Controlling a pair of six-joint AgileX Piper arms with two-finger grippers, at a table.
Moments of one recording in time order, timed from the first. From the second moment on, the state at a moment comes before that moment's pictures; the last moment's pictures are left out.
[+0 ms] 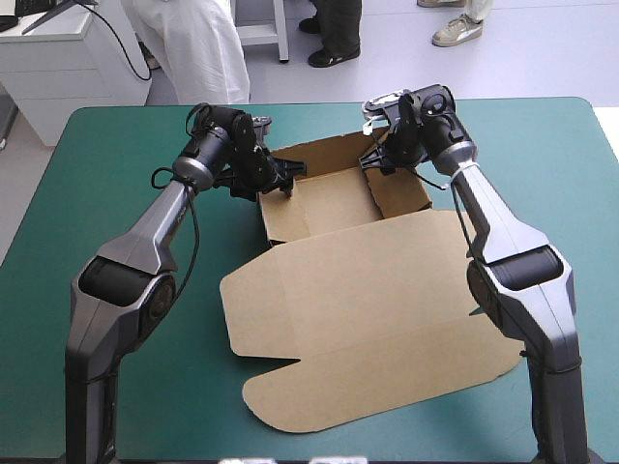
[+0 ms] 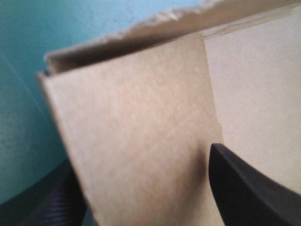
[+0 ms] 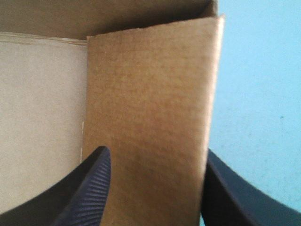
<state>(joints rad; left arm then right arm) -0.39 2.18 -2.13 -0.10 1.25 -0.35 0.35 2.25 -2.32 -0.08 1.25 -0.04</state>
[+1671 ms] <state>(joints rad) -0.39 1.36 -2.12 -0.16 1.25 0.06 0.34 2.00 -2.32 -0.08 1.25 -0.06</state>
